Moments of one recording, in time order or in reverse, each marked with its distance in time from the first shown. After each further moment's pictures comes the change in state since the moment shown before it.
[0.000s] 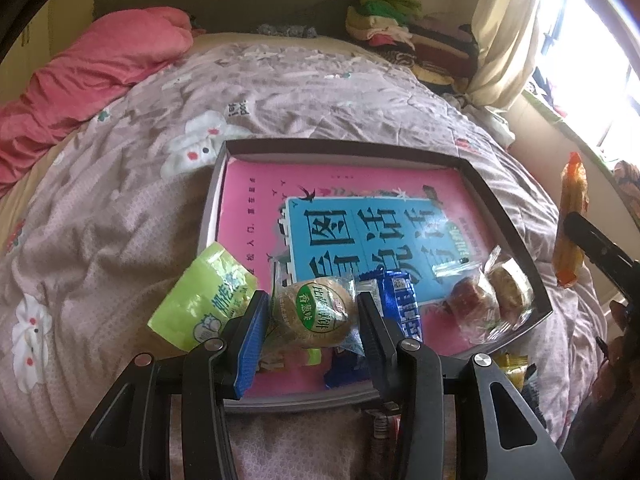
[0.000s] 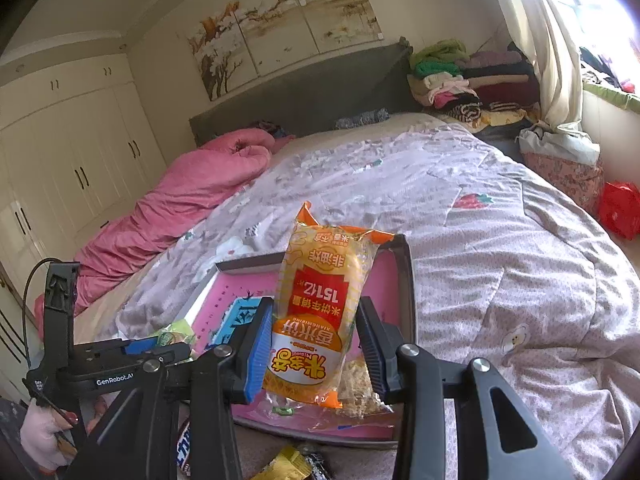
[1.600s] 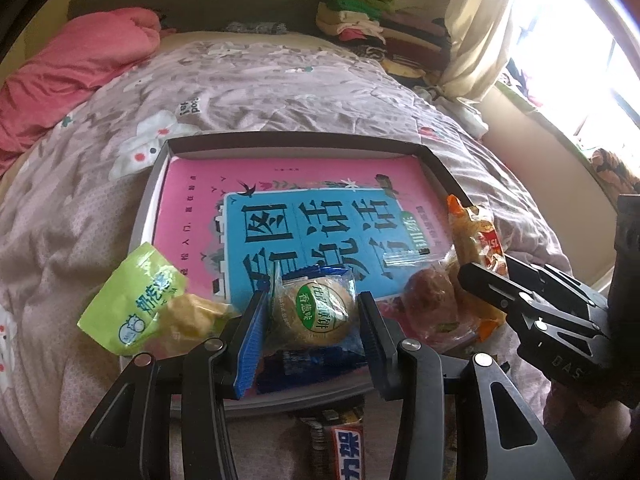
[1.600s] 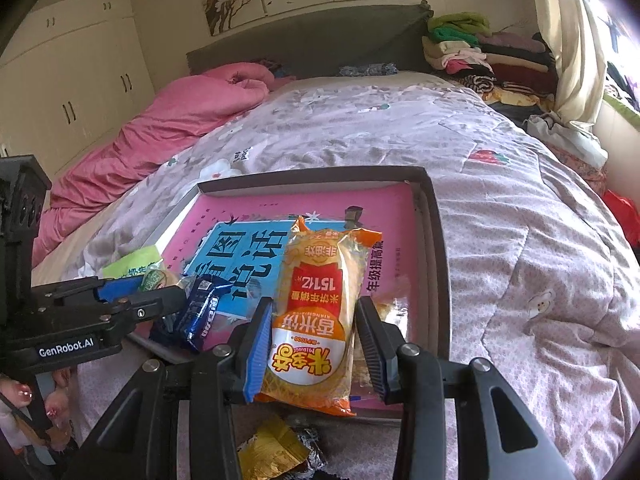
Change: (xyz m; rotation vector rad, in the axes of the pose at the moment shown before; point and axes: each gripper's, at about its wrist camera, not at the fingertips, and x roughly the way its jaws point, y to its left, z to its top) left arm 0.011 -0.033 -0.002 0.041 0.010 -0.090; right arm 0.045 0.018 -0.032 -0.111 0.199 -0.076
